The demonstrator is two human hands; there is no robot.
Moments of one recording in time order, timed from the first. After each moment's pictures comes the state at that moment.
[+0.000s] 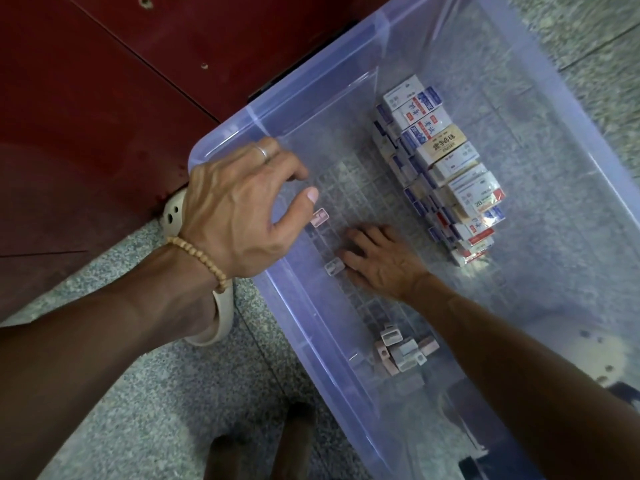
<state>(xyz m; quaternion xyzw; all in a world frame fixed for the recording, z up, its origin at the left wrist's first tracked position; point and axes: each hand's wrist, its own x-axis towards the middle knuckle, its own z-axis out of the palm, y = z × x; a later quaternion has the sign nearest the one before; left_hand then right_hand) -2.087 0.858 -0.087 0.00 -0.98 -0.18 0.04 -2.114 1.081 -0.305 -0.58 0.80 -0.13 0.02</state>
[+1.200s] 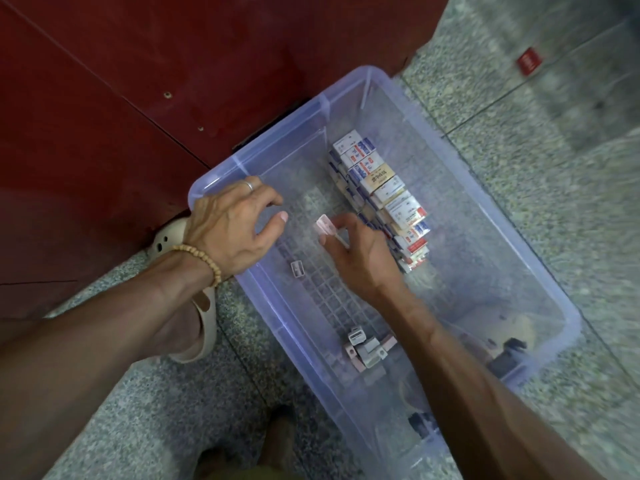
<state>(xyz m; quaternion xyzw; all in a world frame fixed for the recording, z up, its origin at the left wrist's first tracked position) -2.089 0.861 -0.075 0.02 -0.98 -0.20 -0.05 -2.121 1.061 -0.121 -0.14 0.88 -0.39 0.24</state>
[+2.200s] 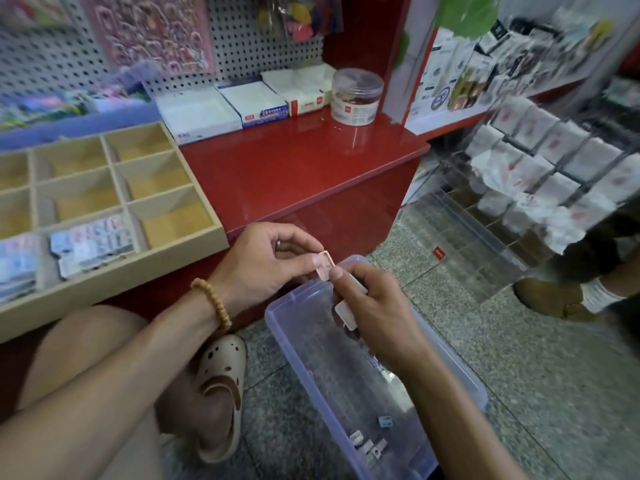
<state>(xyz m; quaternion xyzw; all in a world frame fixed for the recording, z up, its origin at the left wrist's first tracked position) -2.049 0.843 0.200 0.02 -0.77 -0.64 0.03 -2.063 1.021 0.184 -0.16 0.75 -0.62 0.18</state>
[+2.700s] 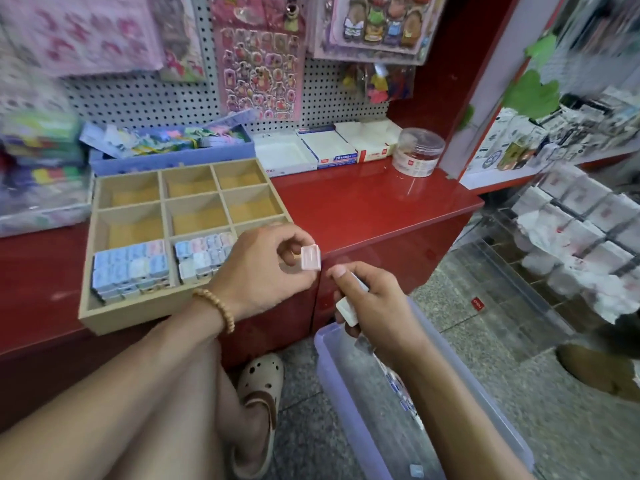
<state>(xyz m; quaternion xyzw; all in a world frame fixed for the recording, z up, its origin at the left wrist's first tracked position) -1.986 0.753 0.246 0.05 -0.89 -0.40 0.20 -2.042 0.924 0.223 -0.18 0.73 -0.63 0.21</state>
